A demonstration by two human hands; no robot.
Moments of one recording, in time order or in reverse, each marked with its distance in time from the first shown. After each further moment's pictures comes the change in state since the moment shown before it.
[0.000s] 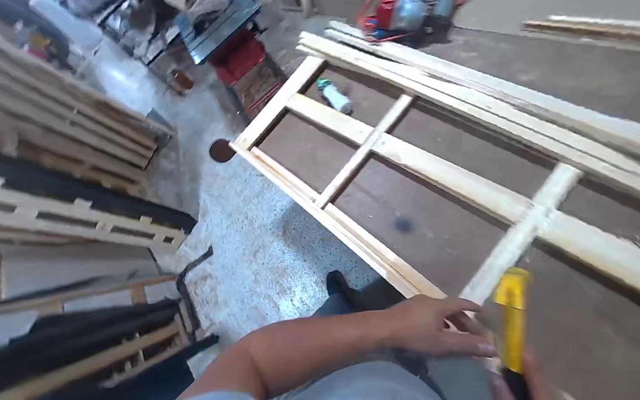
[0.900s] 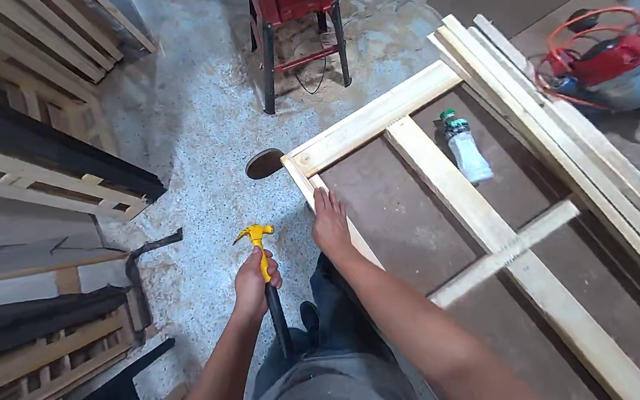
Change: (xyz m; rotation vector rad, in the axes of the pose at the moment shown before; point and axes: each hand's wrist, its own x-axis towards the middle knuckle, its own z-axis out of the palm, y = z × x) left_hand -0.257 -0.217 -0.470 -1.179 1.523 -0.264; right_hand 0.416 -0.209 0.660 -0.545 -0.677 -0.272
